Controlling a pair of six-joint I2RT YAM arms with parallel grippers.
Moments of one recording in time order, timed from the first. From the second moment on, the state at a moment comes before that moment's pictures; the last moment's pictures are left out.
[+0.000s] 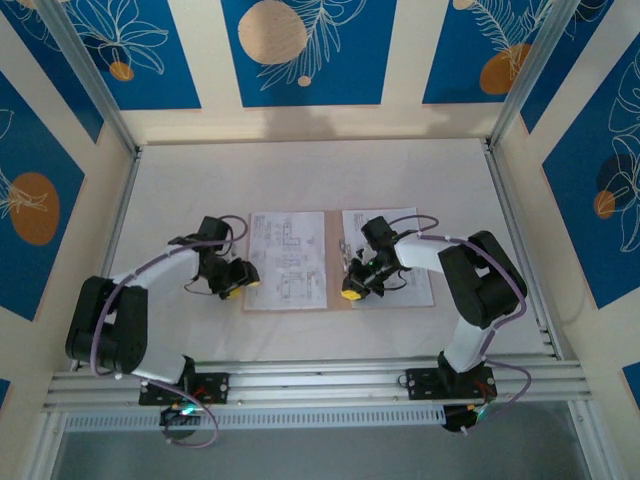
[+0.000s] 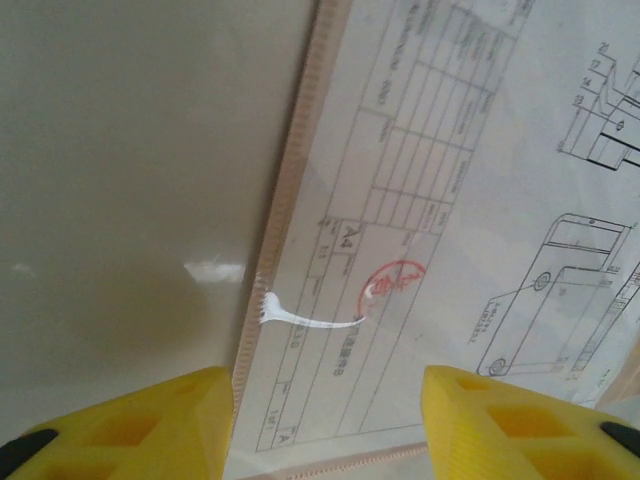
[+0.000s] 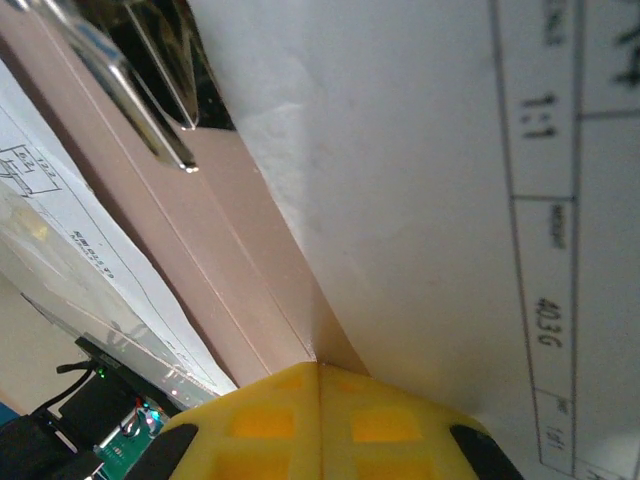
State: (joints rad) left arm -0.26 1.47 0.79 -0.66 0.36 -0.62; right arm 0.48 1.75 0.86 -0.50 -0.65 0.80
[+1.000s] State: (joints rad) left arm -0.36 1.49 0.76 -0.68 0.30 -0.54; right arm 0.47 1.77 0.87 -0.50 -0.68 0.79
